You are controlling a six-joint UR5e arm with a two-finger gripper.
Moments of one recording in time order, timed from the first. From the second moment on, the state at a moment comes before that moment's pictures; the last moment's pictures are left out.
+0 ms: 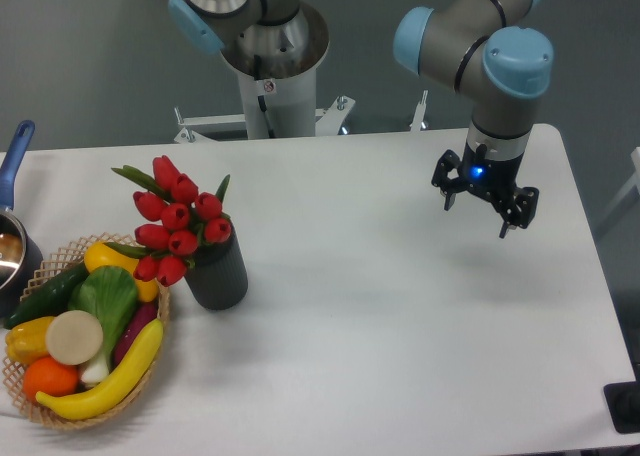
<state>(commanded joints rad) 2.81 -1.84 -1.78 -0.94 1.48 1.45</state>
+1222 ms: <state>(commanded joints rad) 2.76 -1.84 -1.95 -0.64 0.92 1.31</state>
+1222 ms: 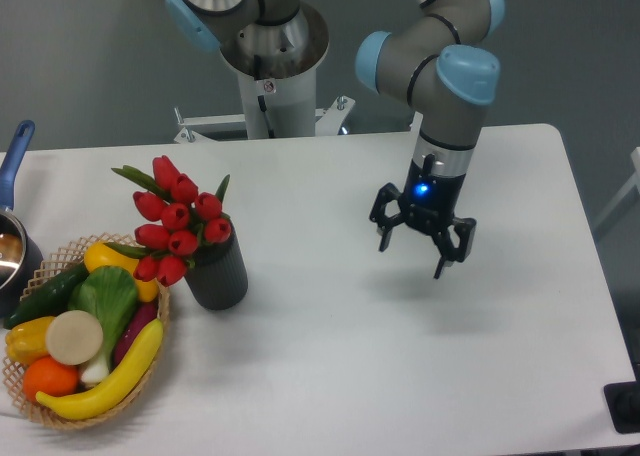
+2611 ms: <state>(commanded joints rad) 2.63 -1.71 -2.22 -0.65 0.34 1.31</state>
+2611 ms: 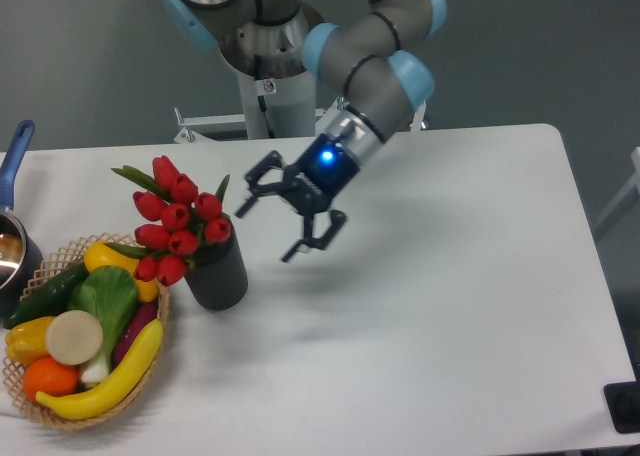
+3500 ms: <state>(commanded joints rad) 2.54 -1.75 -2.18 -0.65 0.32 1.31</state>
